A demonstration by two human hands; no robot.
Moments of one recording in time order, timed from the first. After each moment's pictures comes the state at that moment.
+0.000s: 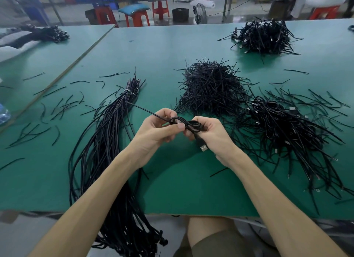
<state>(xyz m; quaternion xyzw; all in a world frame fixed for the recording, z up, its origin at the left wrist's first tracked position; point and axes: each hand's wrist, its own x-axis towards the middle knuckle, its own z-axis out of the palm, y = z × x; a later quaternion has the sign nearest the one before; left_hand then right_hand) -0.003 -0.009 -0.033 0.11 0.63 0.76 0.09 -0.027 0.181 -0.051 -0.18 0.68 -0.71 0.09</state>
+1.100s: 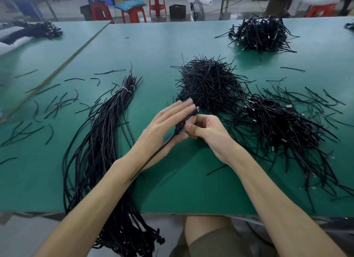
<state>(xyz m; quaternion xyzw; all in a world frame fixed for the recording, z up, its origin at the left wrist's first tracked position) -0.002 -0.003 -0.043 0.33 0.86 0.34 -0.19 -0.030 0.187 -0.054 -0.16 0.66 -0.72 0.12</state>
